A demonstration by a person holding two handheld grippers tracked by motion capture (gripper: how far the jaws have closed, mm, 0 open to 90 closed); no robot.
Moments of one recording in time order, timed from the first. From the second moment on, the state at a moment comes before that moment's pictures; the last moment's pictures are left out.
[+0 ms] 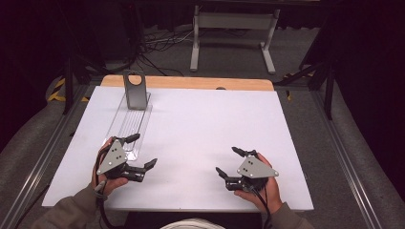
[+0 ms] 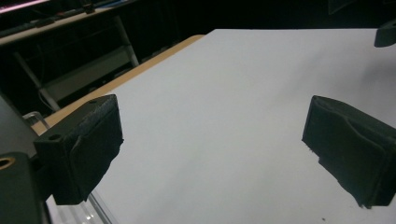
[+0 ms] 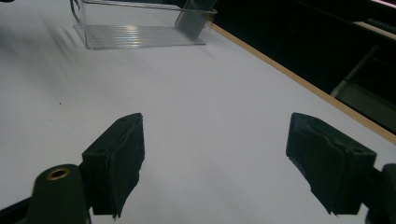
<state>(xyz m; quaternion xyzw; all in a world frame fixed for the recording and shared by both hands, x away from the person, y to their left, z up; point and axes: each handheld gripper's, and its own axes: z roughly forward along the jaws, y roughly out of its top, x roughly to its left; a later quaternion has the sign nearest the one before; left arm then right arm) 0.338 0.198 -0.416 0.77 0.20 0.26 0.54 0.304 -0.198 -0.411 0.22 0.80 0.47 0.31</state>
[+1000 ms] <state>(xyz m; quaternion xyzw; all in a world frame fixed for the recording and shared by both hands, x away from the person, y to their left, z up) 0.325 0.207 -0.436 0.79 0.21 0.23 0.52 0.294 -0.205 -0.421 0.23 0.79 0.48 0.30</state>
